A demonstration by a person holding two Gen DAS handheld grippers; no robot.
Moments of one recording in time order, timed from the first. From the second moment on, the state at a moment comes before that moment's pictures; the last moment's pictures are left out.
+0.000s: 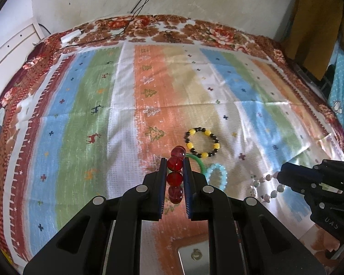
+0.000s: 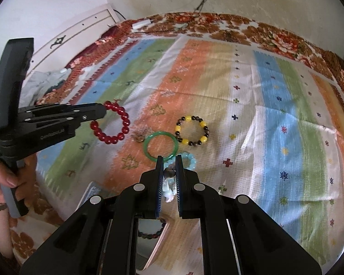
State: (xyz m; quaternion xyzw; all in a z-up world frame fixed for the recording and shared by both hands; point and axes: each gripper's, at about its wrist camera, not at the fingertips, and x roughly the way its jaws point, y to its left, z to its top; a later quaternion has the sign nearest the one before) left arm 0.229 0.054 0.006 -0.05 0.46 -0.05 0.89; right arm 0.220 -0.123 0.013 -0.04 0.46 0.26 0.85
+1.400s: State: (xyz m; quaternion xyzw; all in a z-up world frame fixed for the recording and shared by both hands) left arm 0.125 0.025 0.002 -0.04 0.44 -0.09 0.89; right arm 0.149 -0.122 0.007 -0.03 0.46 0.28 0.84
